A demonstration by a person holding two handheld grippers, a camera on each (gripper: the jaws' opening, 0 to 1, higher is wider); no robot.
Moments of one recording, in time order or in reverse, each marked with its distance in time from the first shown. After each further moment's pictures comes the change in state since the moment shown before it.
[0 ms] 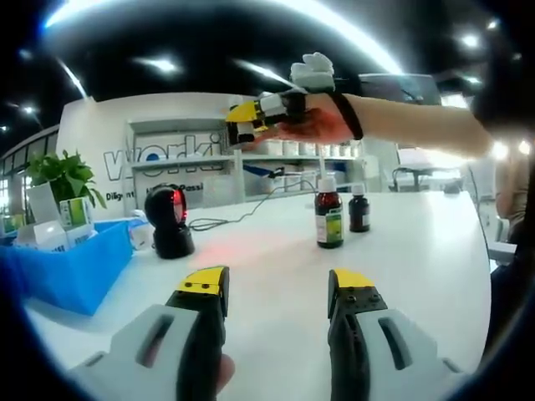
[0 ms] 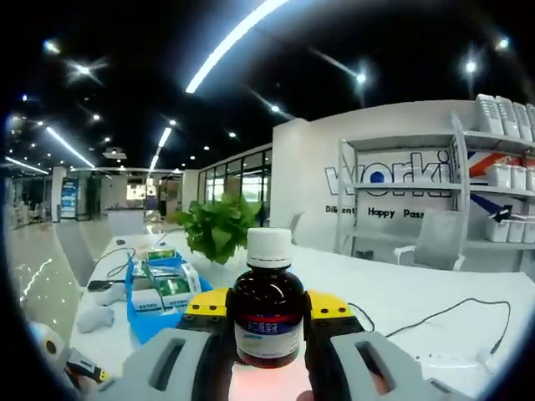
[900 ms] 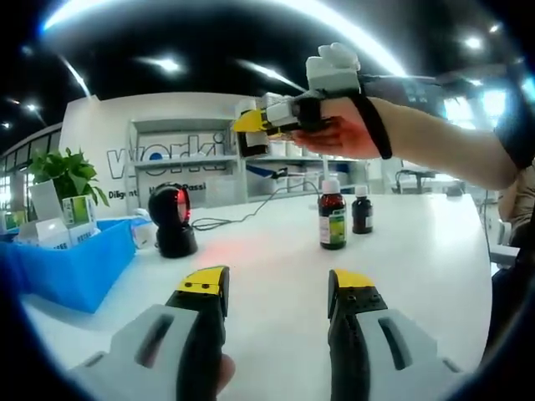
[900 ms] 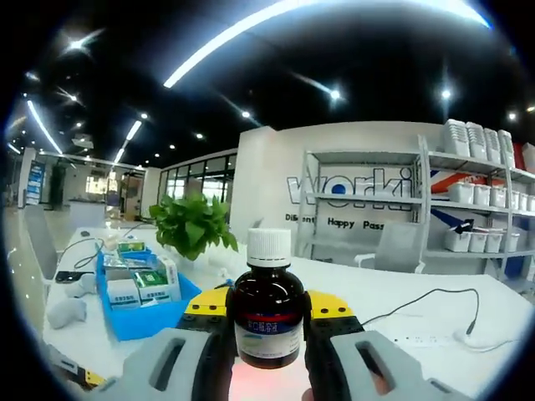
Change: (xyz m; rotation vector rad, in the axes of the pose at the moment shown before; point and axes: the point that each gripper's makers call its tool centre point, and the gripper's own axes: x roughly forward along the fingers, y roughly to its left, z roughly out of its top) left arm 0.000 0.004 0.000 -0.012 -0.001 0.014; right arm -0.021 0.024 -0.028 -0.049 -0.026 -0.209
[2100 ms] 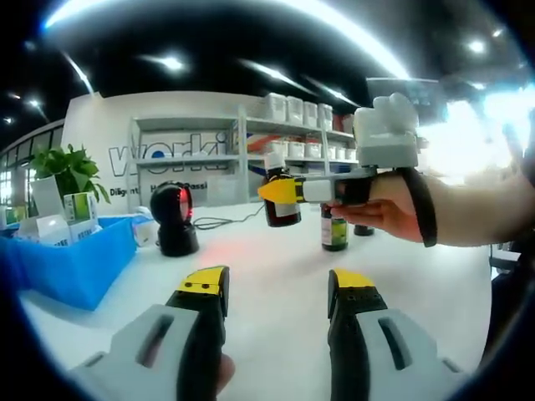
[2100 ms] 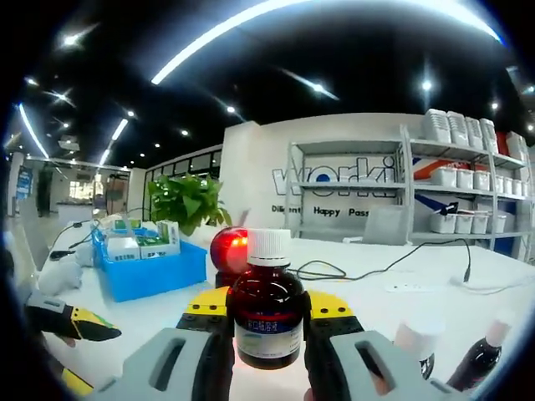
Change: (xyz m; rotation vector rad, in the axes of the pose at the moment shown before) left arm -0.001 0.002 0.000 -0.020 -0.002 0.009; right arm -0.051 0.020 -0.097 0.034 0.017 -0.094
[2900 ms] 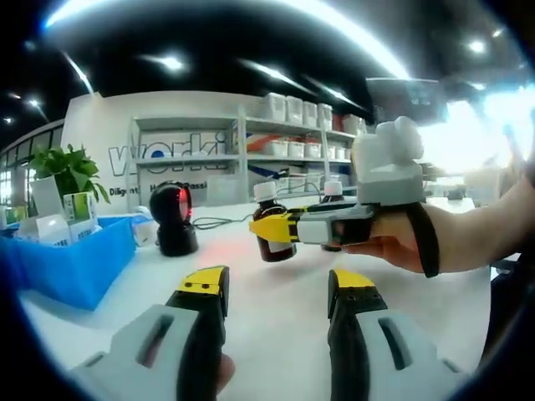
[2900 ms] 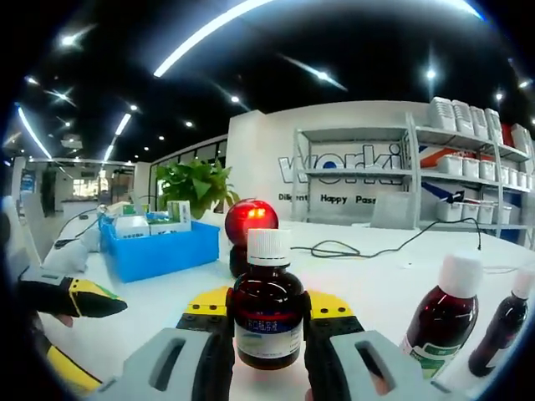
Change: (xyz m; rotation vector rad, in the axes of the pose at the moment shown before) left arm 0.000 0.000 0.000 0.000 0.001 -0.004; right arm 0.003 0.023 -0.039 0.006 0.055 0.035
